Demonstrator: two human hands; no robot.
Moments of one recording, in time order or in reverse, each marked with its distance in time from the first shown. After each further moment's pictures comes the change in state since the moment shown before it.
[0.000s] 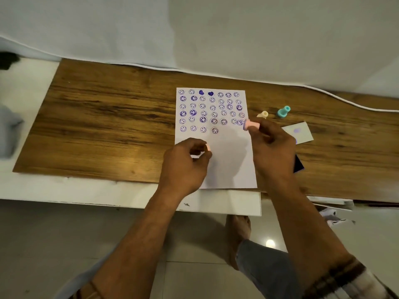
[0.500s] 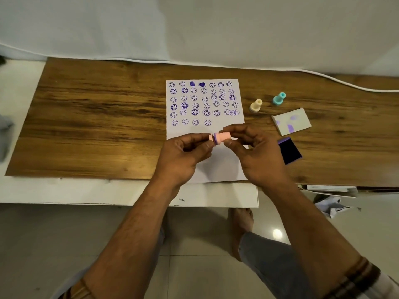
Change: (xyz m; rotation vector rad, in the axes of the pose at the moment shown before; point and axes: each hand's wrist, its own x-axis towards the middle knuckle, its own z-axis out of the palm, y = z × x) left_hand 0.002 0.005 0.011 -0.521 -0.156 -0.222; right_hand -0.020 0.009 -0.015 -0.071 -0.386 -0.191
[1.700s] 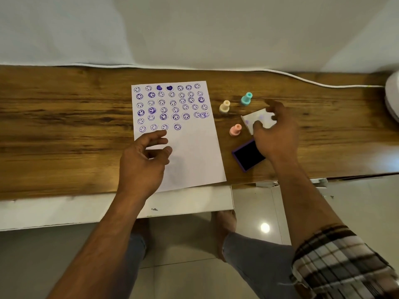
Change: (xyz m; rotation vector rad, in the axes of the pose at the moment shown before) left_hand 0.011 -0.013 -0.005 0.194 0.145 0.146; right_hand 0.049 0.064 -0.094 -0.421 0.451 0.202
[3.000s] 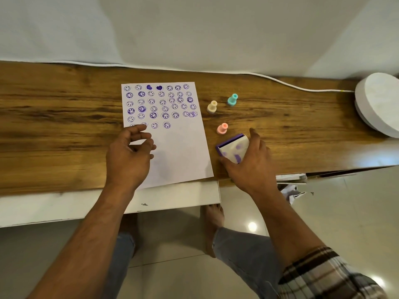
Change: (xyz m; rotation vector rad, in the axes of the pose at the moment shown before) left_hand 0.003 0.007 -0.001 -0.048 0.086 -0.027; right_hand -0.076 0.015 -0.005 -0.367 -0.200 -0.004
